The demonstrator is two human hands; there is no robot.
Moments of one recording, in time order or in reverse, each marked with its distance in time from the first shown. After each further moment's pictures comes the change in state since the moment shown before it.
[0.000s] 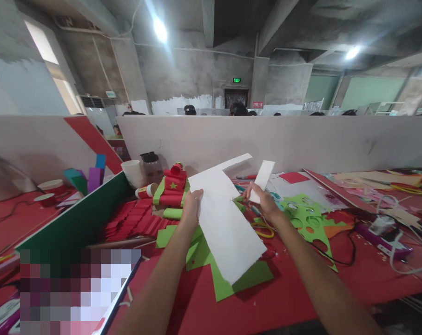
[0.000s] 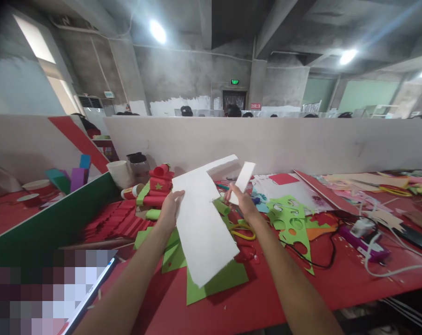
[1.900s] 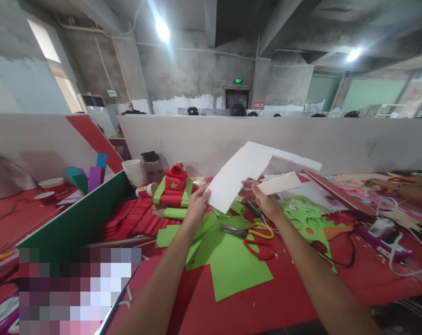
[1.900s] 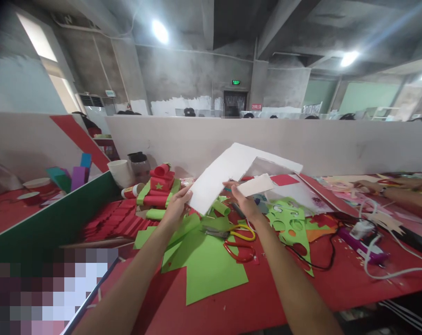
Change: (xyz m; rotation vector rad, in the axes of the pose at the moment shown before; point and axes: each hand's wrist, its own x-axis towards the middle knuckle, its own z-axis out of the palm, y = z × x) left_hand 0.010 -0.013 -0.005 0.317 -0.149 0.151; right_hand 0.010 0.011 -0.015 0.067 -0.146 -0.160
